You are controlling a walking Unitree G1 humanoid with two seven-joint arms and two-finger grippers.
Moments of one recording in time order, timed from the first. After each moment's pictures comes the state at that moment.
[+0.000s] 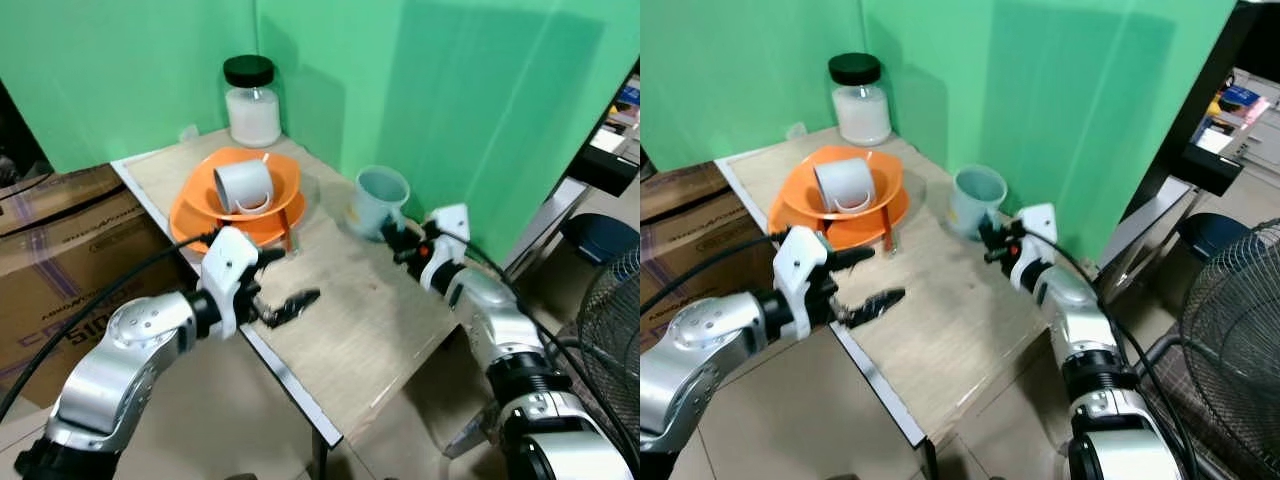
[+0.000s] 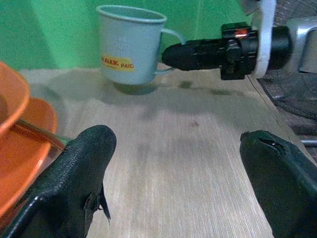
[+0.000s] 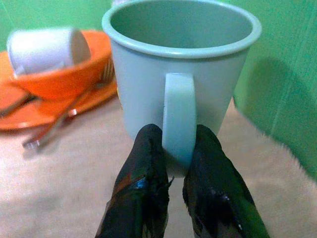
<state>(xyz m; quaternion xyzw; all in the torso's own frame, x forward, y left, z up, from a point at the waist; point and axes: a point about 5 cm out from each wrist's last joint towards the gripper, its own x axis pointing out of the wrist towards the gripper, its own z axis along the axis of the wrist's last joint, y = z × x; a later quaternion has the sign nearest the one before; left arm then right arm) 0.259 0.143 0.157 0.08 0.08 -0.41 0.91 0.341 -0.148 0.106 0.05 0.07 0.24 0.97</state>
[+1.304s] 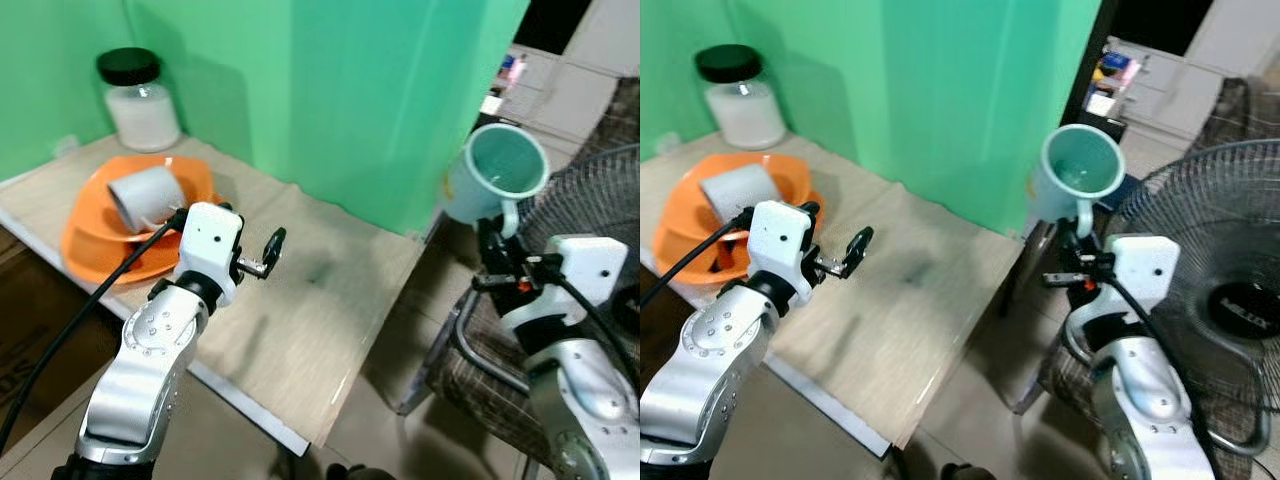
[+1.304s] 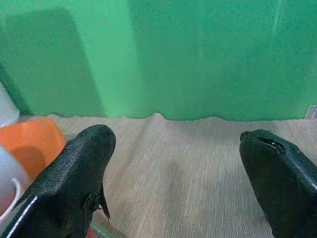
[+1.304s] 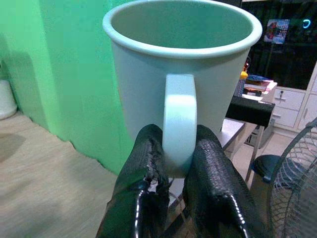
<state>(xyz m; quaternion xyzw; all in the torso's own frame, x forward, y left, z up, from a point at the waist) 0.265 0.150 0.169 0.11 0.01 -0.16 0.98 0.219 -0.168 0.179 0.03 -0.05 0.05 1.00</state>
